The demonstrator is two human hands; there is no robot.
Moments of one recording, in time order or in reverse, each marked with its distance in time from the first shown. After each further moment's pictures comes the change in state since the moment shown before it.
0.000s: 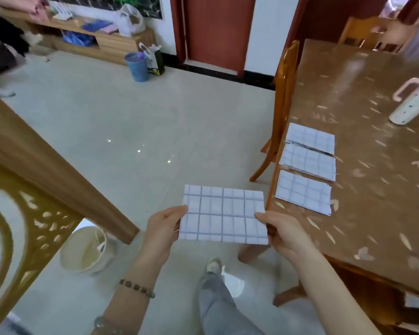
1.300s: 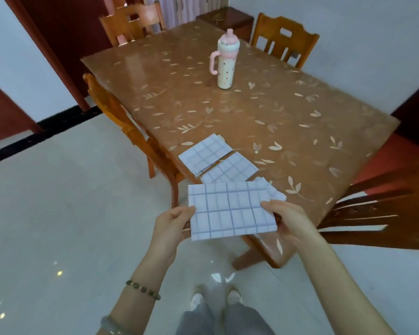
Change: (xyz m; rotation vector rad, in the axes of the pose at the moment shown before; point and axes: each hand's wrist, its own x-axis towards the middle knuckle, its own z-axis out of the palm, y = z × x) left_hand 0.260 0.176 0.231 0.615 -0.963 -0.054; right_hand 0.111 -0.110 0.015 0.794 0.861 -0.232
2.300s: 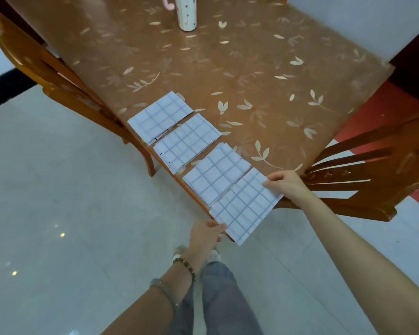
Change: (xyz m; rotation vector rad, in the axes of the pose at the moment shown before) left_hand 0.027 -0.155 0.166 0.435 -0.039 -0.369; right_hand 0.126 -0.016 -0.158 -0.855 0.016 -0.091
